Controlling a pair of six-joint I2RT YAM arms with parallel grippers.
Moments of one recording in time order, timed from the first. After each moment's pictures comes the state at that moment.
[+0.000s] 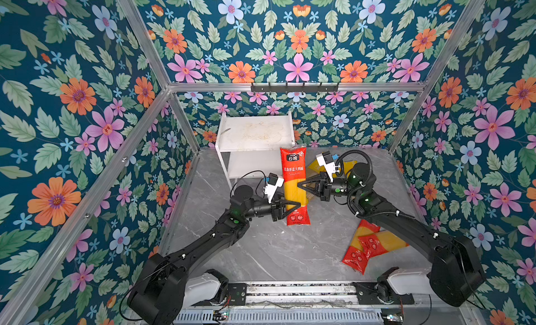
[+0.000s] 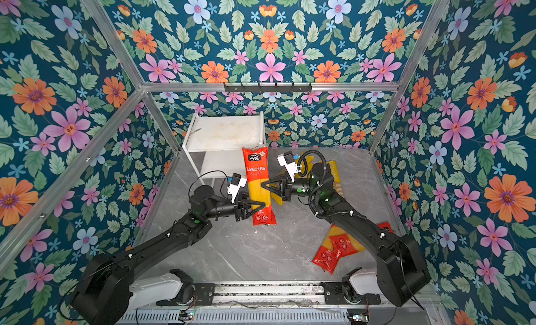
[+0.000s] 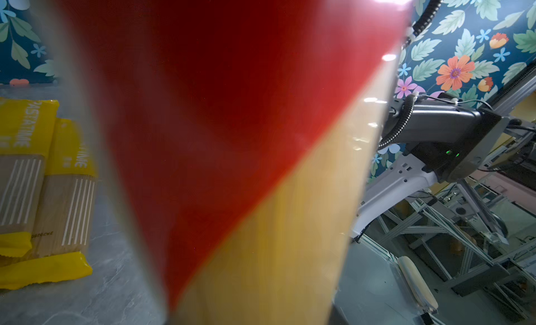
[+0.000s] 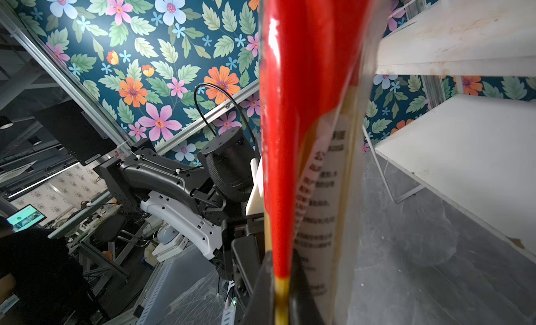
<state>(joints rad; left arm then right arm) -0.59 1.19 0.62 0.54 0.84 -0.52 0.51 1.36 0.94 0.52 -0.97 0.59</state>
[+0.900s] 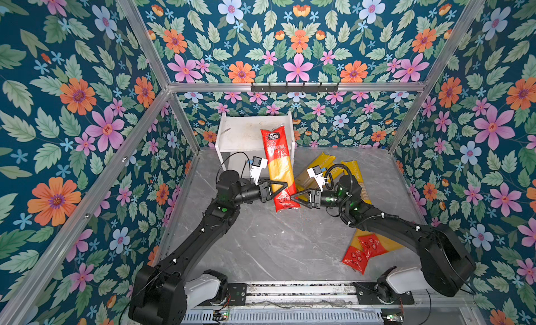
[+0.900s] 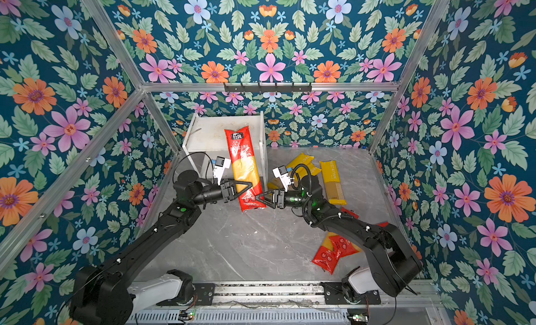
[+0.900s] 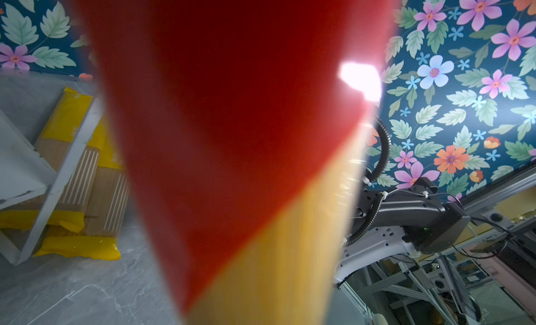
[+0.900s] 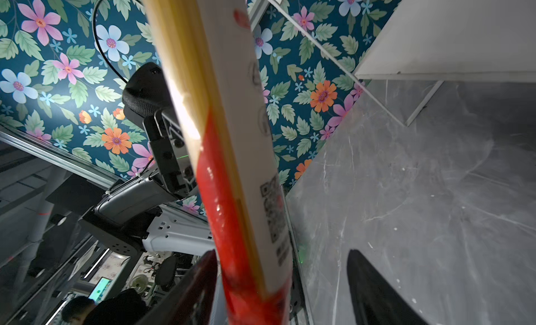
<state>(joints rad) -0.39 1.17 0.80 0.34 0.91 -0.73 0.60 1.45 0.79 0.63 -0.87 0.91</state>
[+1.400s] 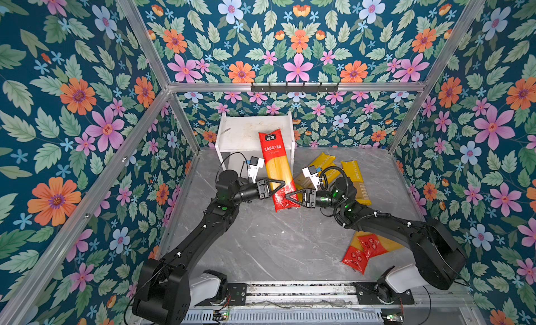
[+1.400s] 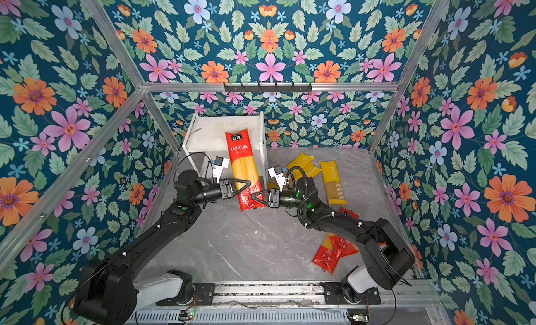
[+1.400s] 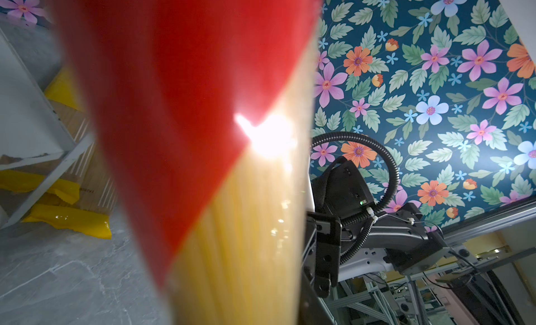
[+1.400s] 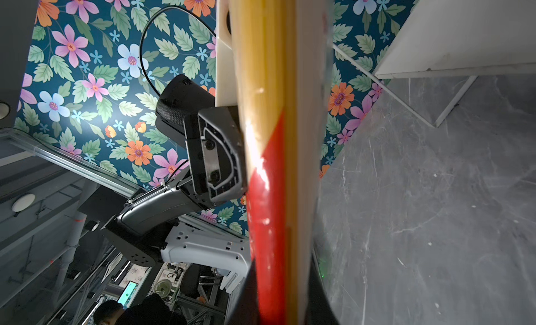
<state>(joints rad) -0.36 1.20 0.76 0.41 0.91 -0.89 0.63 1.48 0.80 0.73 -0.82 1.02</state>
